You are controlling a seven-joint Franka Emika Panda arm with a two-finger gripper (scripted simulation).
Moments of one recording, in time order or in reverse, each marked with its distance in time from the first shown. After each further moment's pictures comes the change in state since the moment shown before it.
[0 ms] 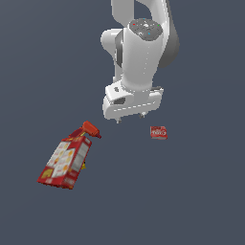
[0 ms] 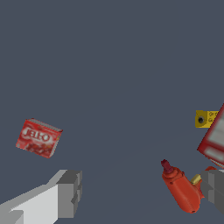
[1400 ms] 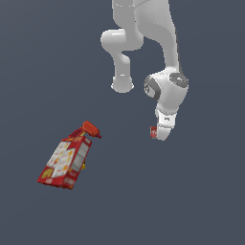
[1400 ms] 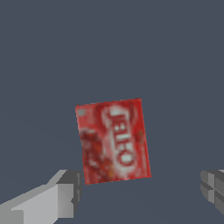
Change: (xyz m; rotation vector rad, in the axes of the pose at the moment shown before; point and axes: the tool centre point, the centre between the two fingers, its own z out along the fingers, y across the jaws) arm -0.013 -0.180 0.155 0.014 0.046 -1.063
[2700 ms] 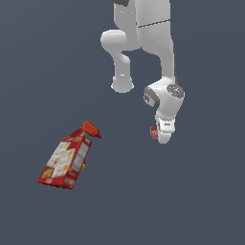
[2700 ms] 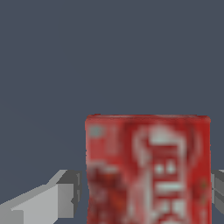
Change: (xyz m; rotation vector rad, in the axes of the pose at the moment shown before) arm 0.014 -0.019 0.057 0.006 0.015 -0.120
